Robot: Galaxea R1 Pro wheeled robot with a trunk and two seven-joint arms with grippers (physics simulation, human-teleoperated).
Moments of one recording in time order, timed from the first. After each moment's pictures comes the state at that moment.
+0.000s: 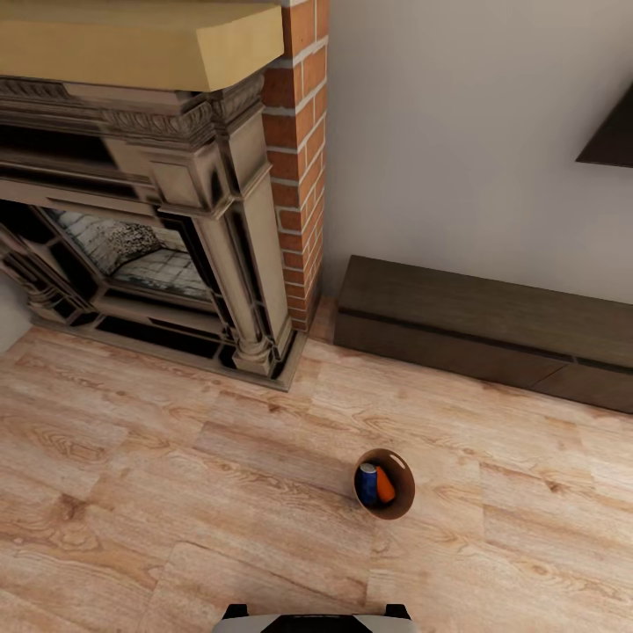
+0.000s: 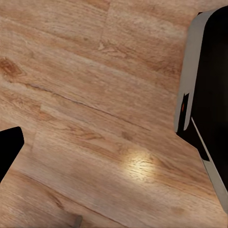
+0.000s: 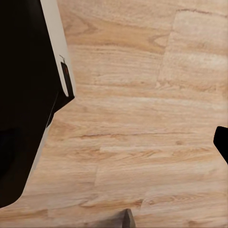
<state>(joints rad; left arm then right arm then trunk) 0.02 0.15 0.11 0.00 0.06 -0.74 0.05 -0.12 -0.13 -0.09 -0.02 -0.09 -0.33 -0.02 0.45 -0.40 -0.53</state>
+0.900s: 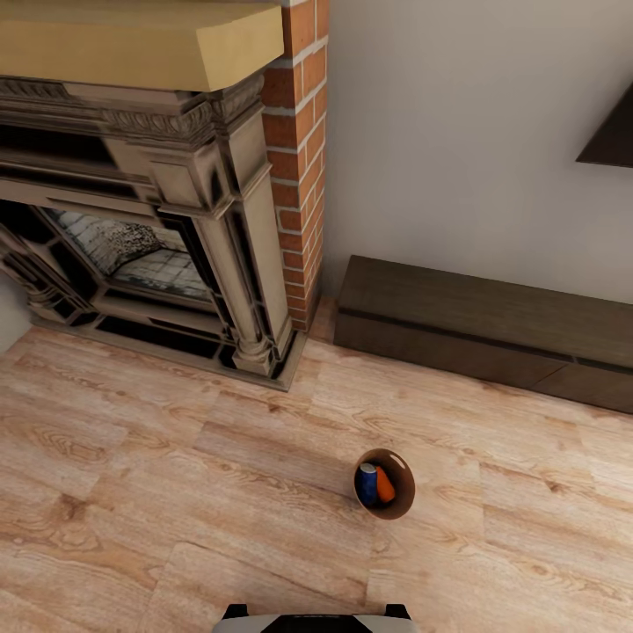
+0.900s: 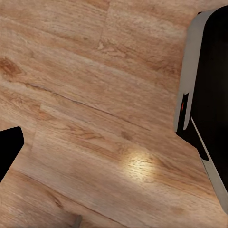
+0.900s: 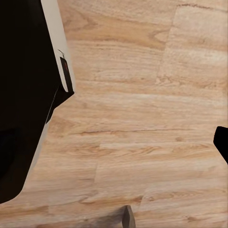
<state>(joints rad) 0.02 0.15 0.11 0.00 0.06 -0.74 0.05 -0.12 -0.13 -0.09 0.00 -0.09 -0.33 -0.02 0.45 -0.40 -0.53</state>
